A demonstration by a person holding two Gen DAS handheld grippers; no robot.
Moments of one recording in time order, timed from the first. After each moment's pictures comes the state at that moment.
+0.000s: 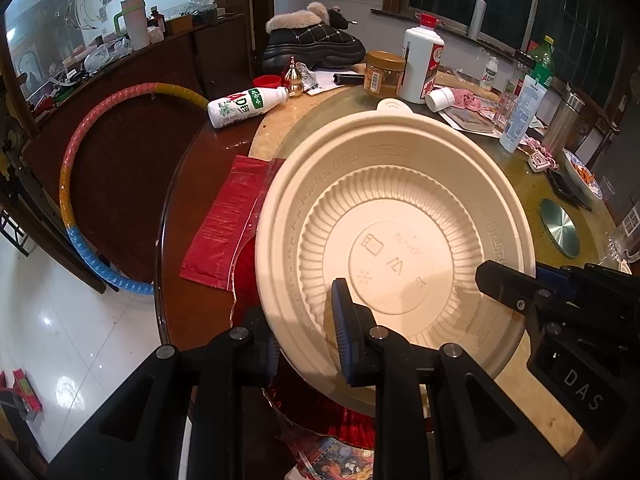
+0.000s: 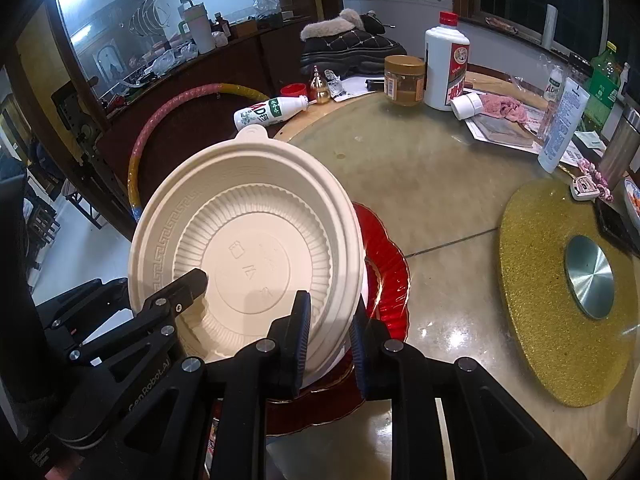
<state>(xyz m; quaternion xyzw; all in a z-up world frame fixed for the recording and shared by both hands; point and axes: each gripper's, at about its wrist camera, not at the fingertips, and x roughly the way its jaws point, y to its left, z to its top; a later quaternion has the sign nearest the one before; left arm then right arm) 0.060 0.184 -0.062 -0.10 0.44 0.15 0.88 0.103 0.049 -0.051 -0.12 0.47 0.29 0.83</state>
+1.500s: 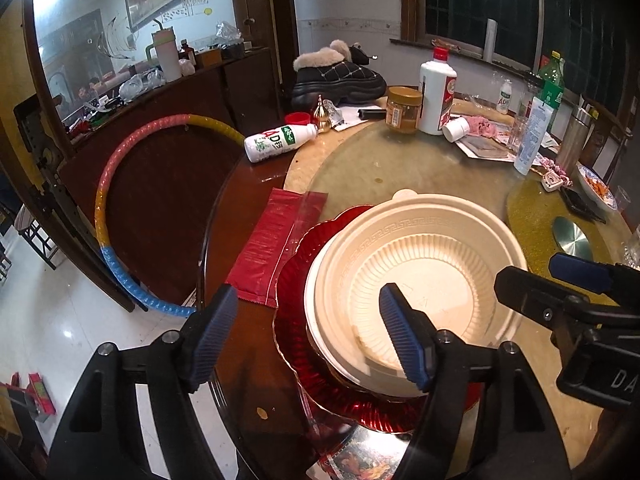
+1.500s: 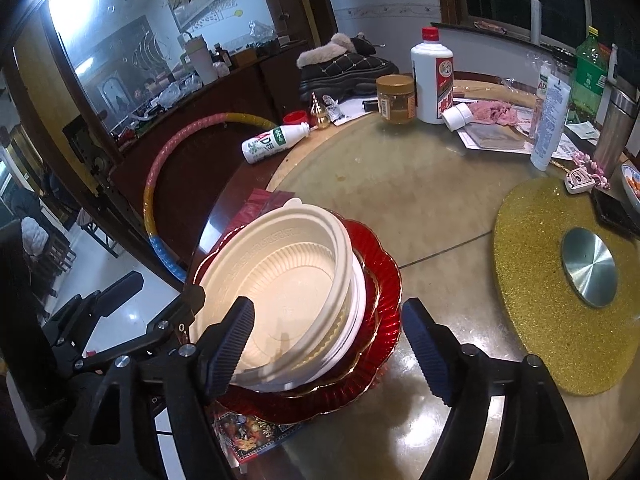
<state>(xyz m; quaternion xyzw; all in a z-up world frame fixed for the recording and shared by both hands) 0.034 0.175 -0.037 -0.06 0.38 0.20 0.90 0.097 0.021 -0.029 -0.06 0.45 0.31 0.84</state>
